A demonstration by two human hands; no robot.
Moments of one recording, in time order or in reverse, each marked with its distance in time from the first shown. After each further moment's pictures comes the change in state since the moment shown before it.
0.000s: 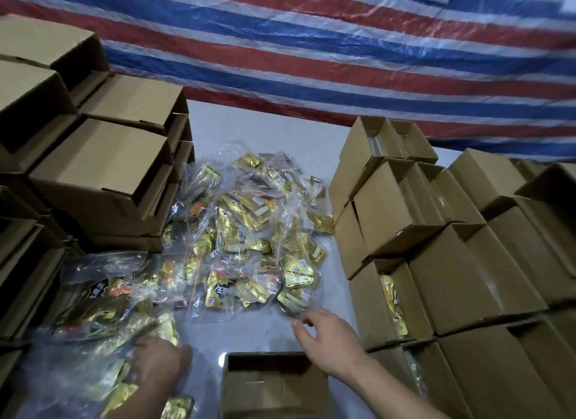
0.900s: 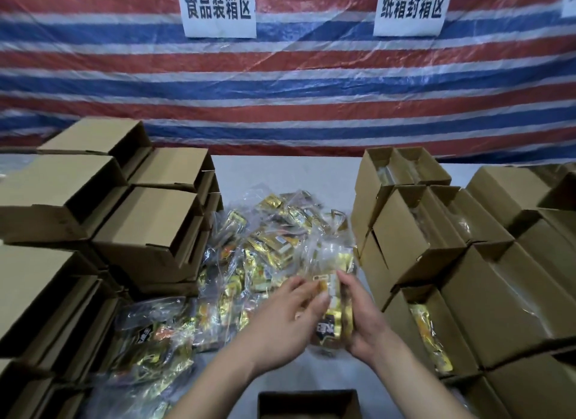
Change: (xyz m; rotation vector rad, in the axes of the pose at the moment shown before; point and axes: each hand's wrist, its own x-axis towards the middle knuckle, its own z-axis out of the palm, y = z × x) left_hand -0.209 0.112 -0.147 -0.175 -0.067 1.166; right_hand 0.022 -0.055 -0.085 1.727 -0.233 0.096
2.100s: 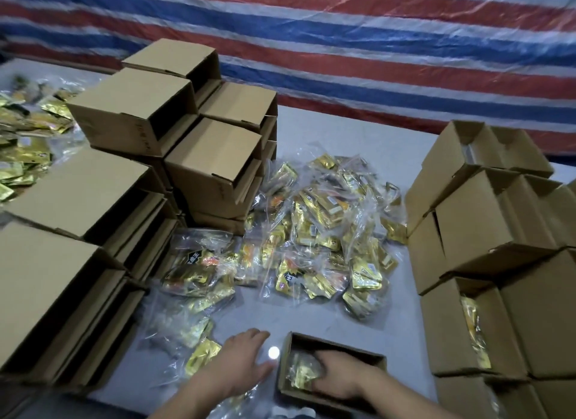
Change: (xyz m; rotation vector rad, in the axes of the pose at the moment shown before) left_hand -0.101 -0.211 0.085 0.338 -0.213 -0.323; right_hand 0.021 0.161 -0.043 -1.806 -0.362 0.302
